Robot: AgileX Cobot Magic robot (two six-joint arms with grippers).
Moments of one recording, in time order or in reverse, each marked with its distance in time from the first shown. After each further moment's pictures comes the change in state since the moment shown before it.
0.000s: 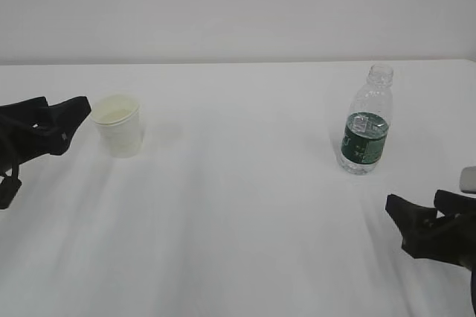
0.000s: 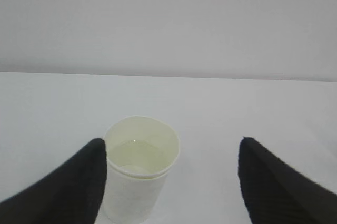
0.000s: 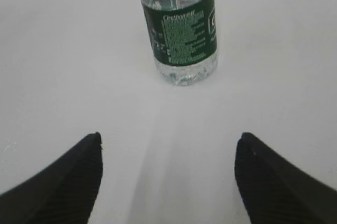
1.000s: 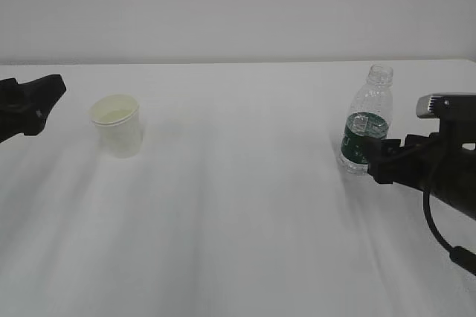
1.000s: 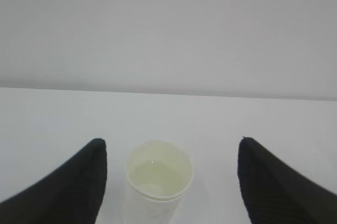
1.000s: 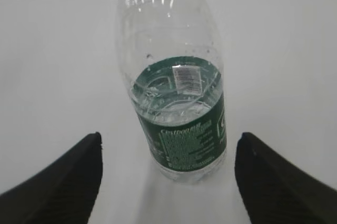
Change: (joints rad) left arm 0.000 -0.181 0.006 -0.069 0.159 -0.001; right arm 0.000 -0.015 -0.327 0.011 0.322 0.024
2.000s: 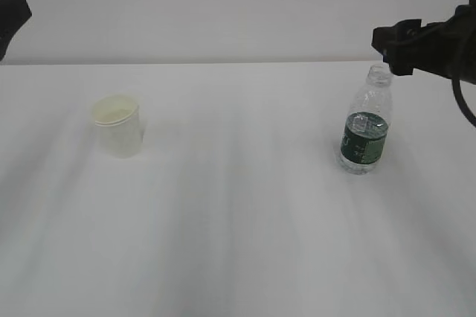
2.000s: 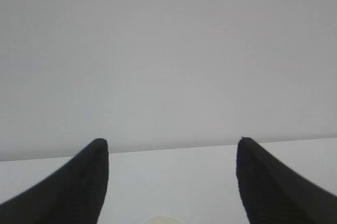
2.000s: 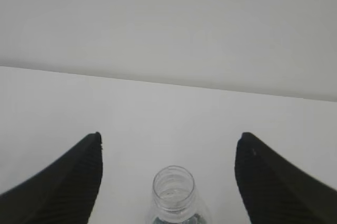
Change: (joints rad) left arm 0.000 -0.280 -0.154 0.041 0.340 0.000; right arm 0.000 -0.338 -0.312 -0.049 0.551 -0.043
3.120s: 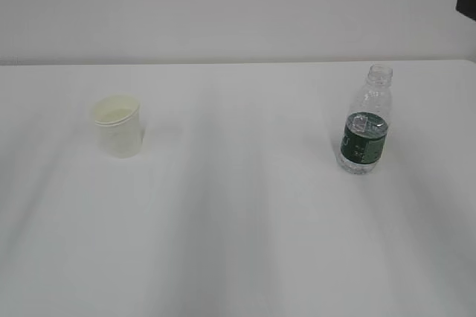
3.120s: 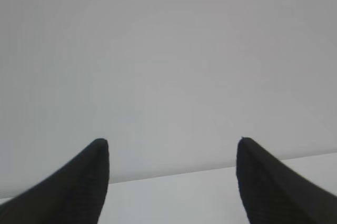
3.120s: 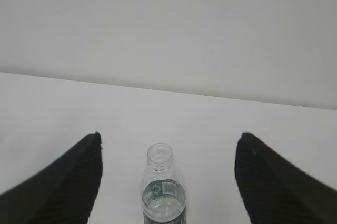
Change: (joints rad) left arm 0.000 -0.492 -0.002 0.085 0.415 0.000; right arm 0.000 -0.445 0.000 -0.001 0.436 -0.021
